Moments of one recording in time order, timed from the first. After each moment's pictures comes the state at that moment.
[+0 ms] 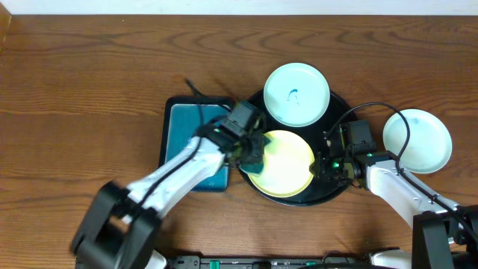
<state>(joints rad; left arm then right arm) -0.60 1.62 1.02 -0.54 0.19 -0.57 0.19 1.51 0.62 -0.38 -0.36 0.35</state>
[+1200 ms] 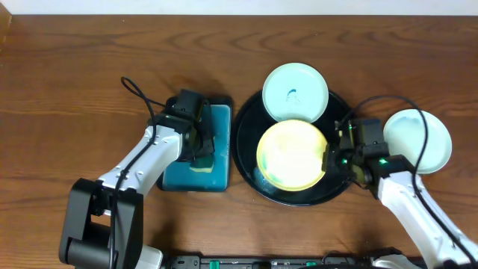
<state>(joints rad) -0.27 1.64 0.96 -0.68 0.08 -0.48 0.19 1.28 0.67 -0.48 -0.16 0.32</state>
